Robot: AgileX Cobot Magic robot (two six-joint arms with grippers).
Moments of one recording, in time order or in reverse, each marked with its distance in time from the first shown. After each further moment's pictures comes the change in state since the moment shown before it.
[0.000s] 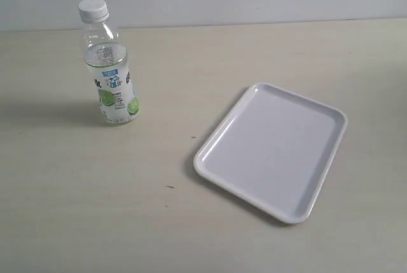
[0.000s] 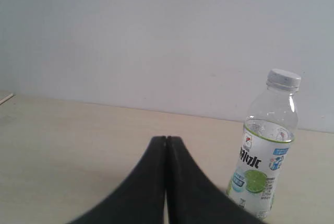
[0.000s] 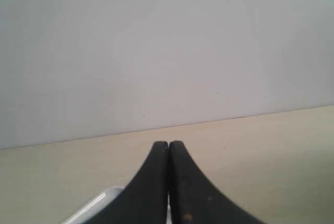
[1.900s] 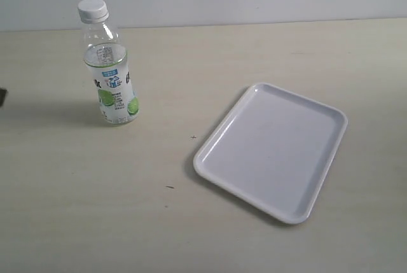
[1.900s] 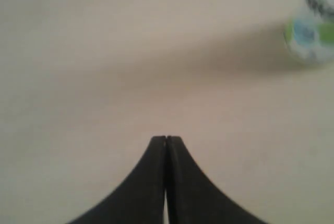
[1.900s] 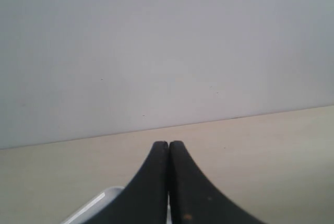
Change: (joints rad) left arm -0.197 1.237 -0.710 0.290 0.428 0.073; right arm 0.000 0.000 0.000 -0.004 0.000 0.000
